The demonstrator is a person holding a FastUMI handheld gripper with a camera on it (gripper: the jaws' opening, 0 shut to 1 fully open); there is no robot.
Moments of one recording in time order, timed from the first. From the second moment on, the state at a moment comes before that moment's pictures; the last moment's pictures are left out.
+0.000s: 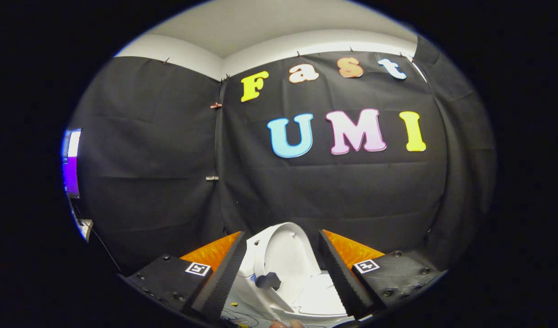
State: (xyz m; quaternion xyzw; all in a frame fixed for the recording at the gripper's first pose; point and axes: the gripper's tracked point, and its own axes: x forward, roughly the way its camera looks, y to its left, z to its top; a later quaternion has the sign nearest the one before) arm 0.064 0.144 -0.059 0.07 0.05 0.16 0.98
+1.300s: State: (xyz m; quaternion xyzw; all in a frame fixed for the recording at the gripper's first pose) arm -0.014 -0.017 0.013 0.04 -0.02 0.00 1.00
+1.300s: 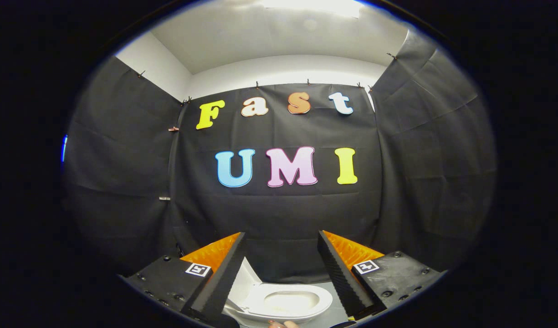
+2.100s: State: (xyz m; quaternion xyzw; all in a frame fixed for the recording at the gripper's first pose) arm -0.018 -0.017 0.016 0.04 -0.03 0.01 1.00
